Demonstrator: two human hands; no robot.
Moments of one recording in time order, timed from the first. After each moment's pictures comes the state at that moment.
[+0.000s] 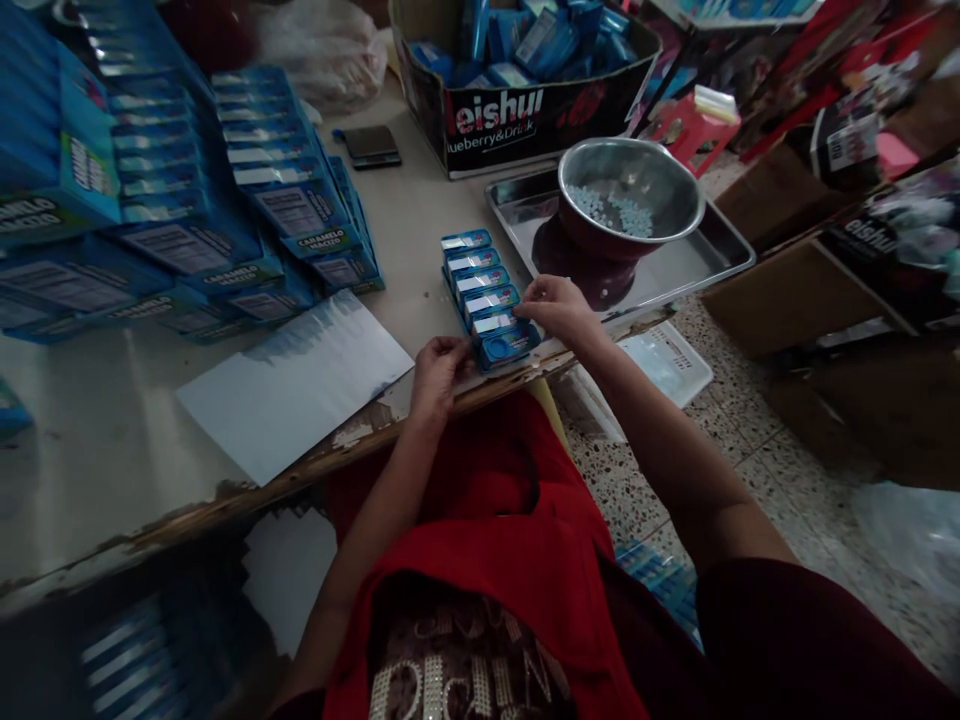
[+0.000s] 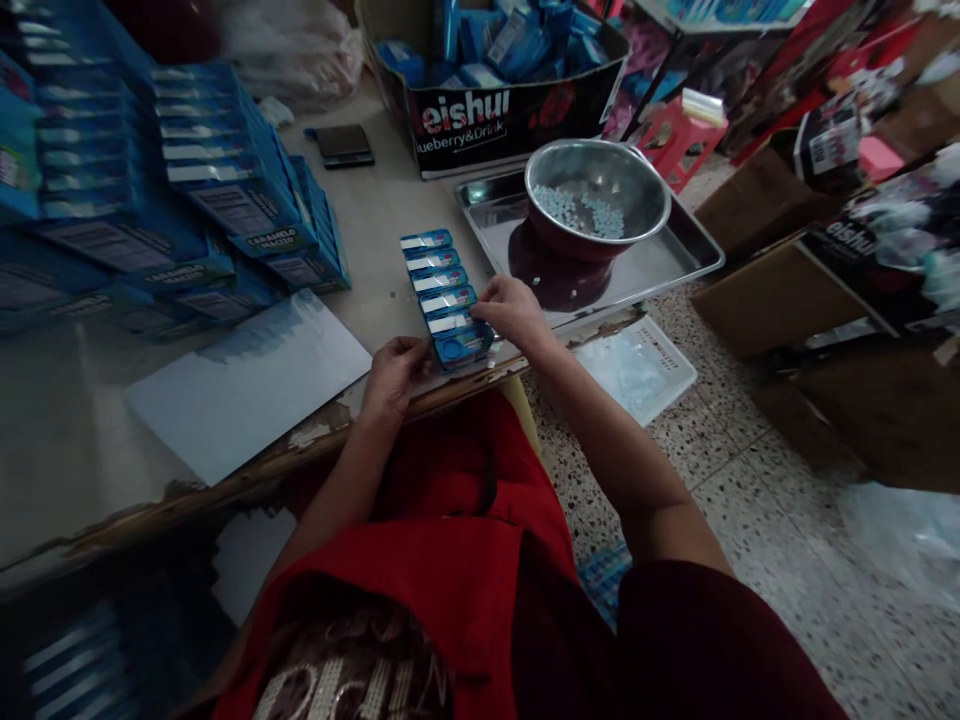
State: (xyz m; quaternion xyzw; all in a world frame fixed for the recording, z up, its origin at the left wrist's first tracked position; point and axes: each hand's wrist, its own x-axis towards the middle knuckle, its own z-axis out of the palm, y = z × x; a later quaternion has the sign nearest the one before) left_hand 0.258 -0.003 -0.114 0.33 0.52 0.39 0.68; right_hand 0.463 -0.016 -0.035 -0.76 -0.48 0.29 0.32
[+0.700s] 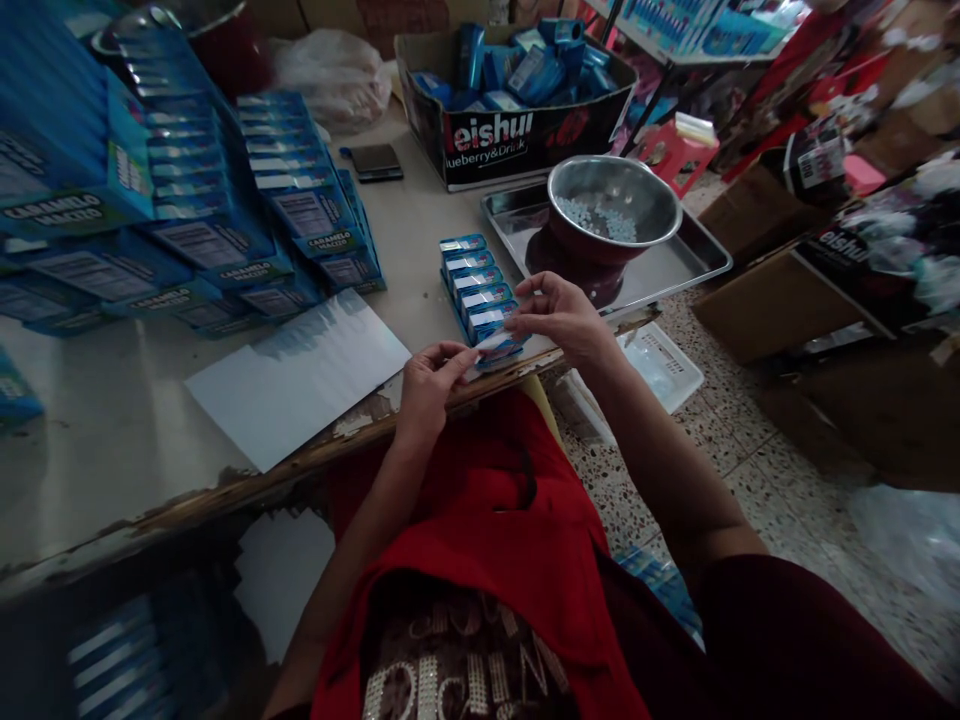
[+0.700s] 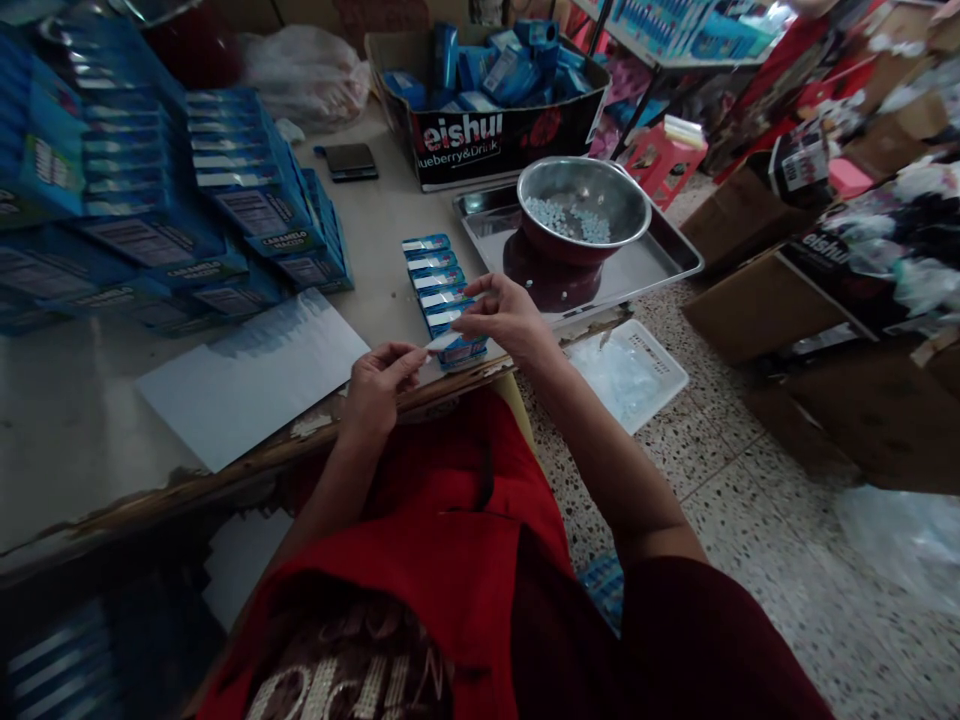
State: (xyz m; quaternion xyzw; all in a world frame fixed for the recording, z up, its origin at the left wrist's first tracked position) left_hand 0.231 -0.049 -0.064 0.45 0.43 0.43 0.66; right_hand 0.436 -0.065 -0.002 -0.58 -0.45 0.45 0.50
